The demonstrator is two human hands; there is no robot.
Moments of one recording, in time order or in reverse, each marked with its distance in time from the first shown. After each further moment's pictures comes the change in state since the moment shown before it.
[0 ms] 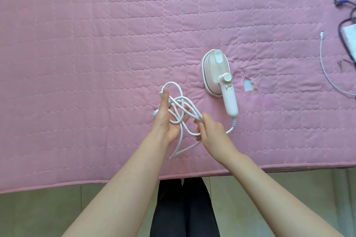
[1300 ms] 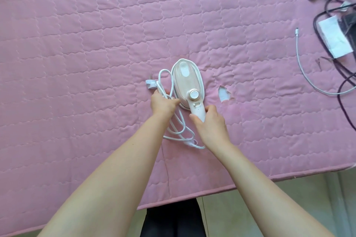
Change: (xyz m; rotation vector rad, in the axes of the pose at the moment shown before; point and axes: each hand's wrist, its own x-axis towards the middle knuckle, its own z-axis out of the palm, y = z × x) left_hand 0.117 -0.029 0.087 1.048 0.270 0.415; right_hand 0.070 0.029 -0.070 -0.054 0.211 0.380
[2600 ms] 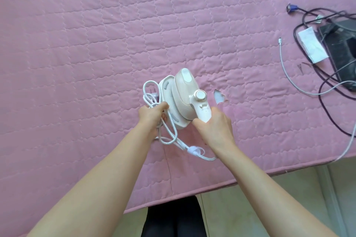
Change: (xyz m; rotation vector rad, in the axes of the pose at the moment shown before) left_hand -0.037 0.009 -0.054 -0.304 -0.083 -0.204; right_hand -0.046 -0.022 -0.031 0.067 0.096 -0.028
